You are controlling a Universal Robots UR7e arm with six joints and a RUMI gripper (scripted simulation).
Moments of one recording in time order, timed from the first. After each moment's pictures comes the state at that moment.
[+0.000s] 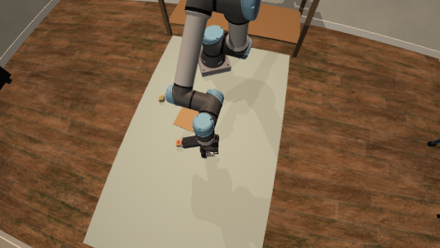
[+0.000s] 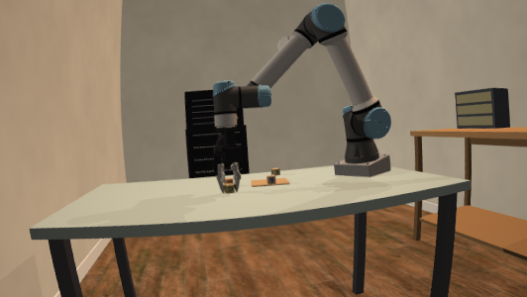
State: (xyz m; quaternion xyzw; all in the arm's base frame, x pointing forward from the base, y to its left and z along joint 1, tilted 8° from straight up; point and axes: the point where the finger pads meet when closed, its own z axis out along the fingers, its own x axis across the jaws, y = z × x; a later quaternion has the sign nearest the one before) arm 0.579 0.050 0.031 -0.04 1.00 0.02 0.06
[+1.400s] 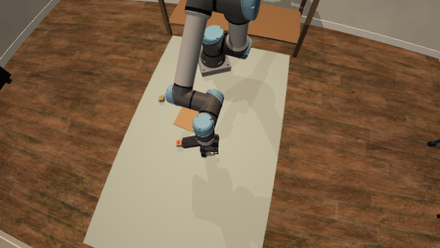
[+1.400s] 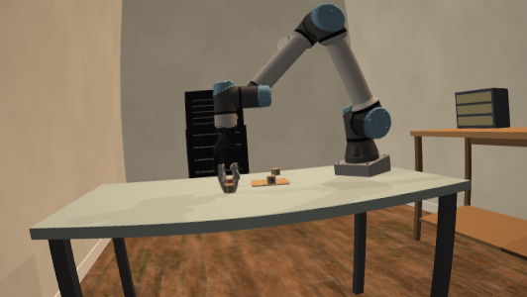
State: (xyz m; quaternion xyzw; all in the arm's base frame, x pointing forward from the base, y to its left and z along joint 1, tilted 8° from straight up) arm 0.579 0.050 0.031 -0.04 1.00 0.02 0.06
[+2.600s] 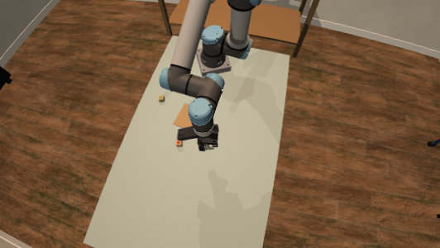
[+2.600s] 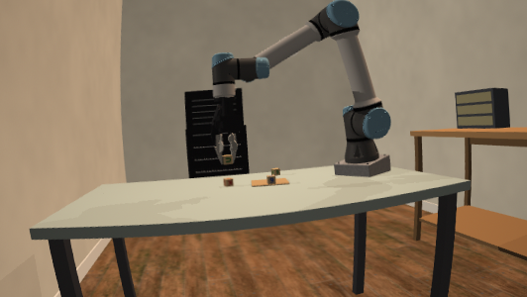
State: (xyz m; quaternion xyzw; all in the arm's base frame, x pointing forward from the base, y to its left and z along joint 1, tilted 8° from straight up) arm 0.567 0.045 0.130 -0.04 1.00 0.02 0.06
